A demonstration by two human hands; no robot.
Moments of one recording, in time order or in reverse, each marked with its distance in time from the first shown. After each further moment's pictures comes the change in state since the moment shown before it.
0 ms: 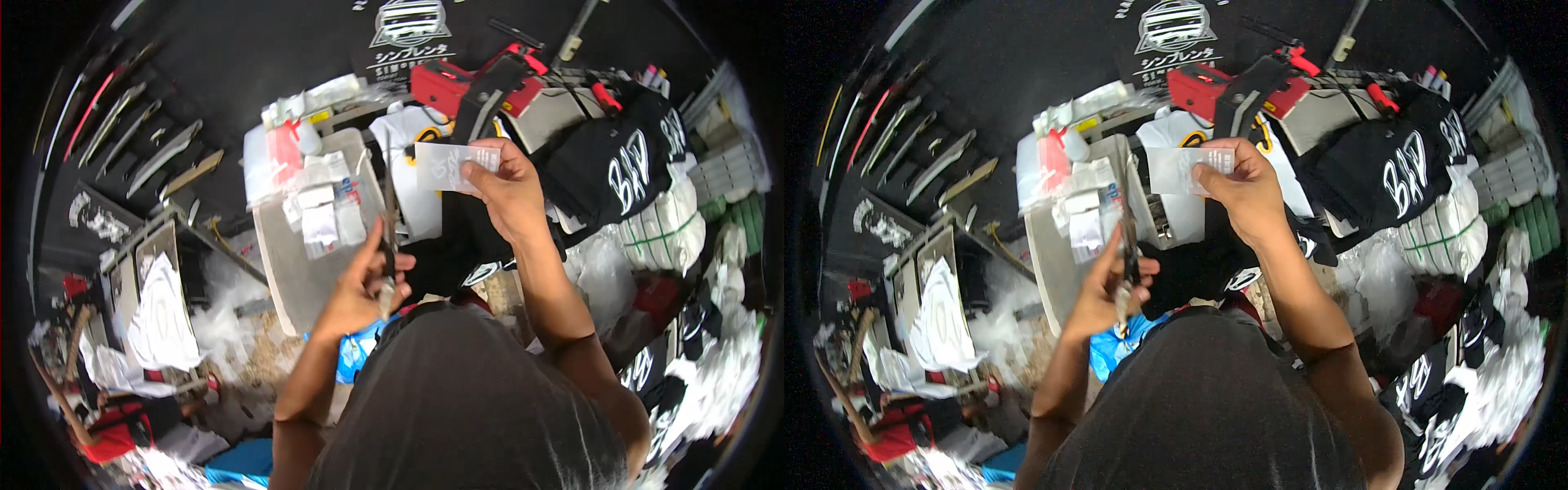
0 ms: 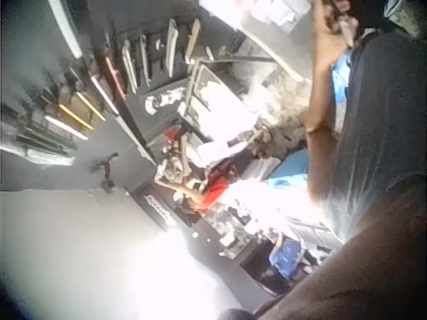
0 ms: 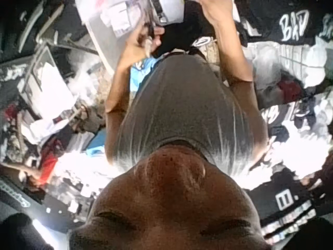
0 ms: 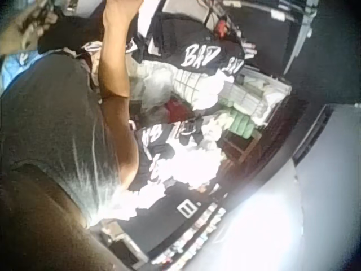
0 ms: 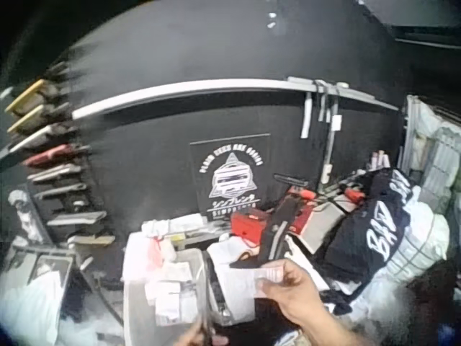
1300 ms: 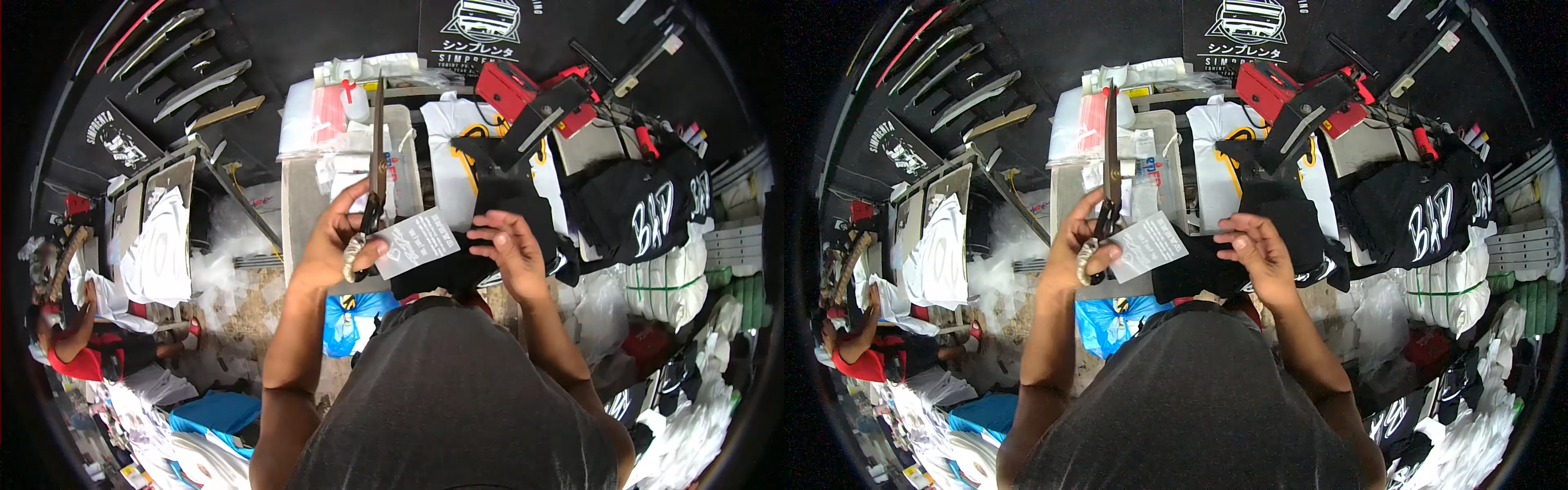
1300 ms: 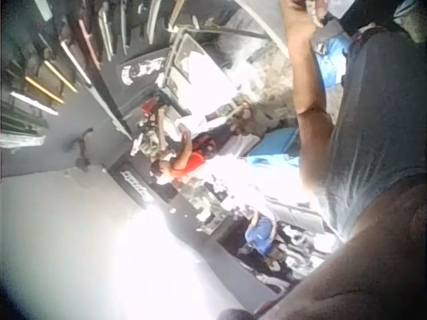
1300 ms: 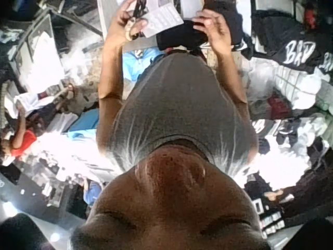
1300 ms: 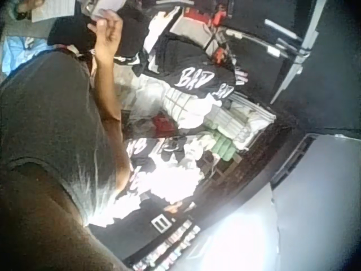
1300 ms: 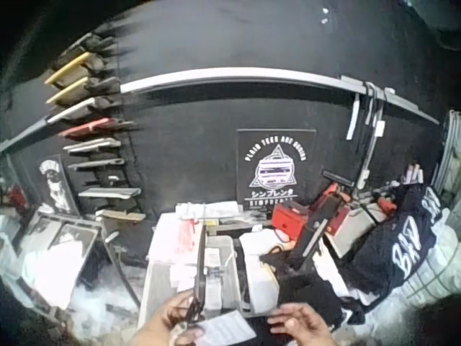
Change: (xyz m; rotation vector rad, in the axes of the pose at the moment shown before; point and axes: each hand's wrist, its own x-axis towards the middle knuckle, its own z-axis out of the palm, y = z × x) left_hand -0.014 0.018 -0.068 -0.181 0.193 0.099; right_hand -0.072 0.065 -0.014 -0.085 -0.255 0.181
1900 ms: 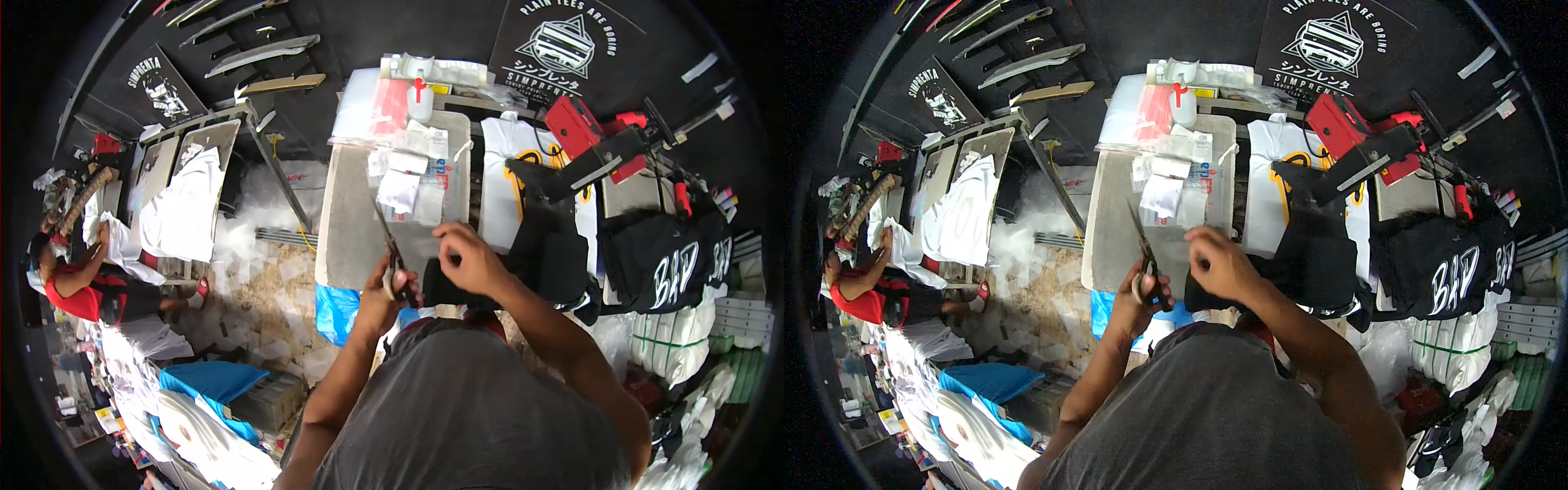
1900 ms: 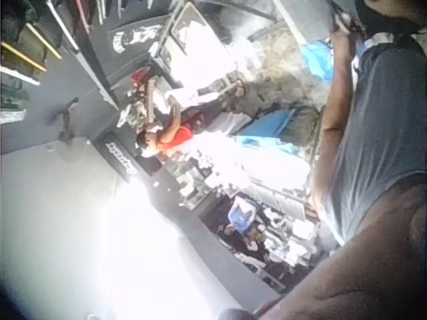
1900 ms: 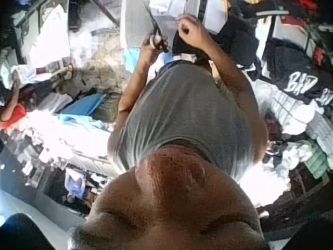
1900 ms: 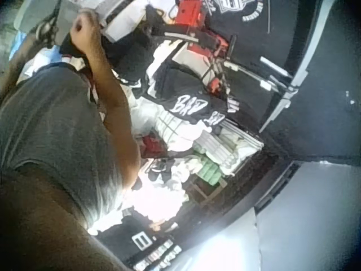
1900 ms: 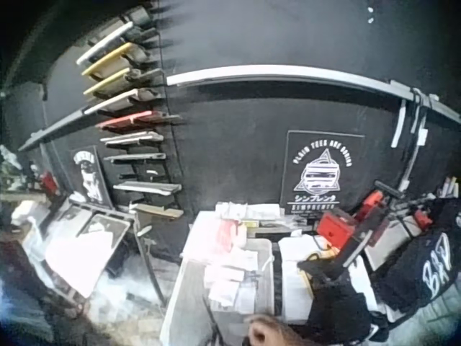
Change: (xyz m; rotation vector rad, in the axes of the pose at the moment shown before) left_hand -0.089 -0.125 0.001 -0.587 0.617 -0.299; right_hand 0.077 0.081 0.081 -0.784 -0.460 -0.329
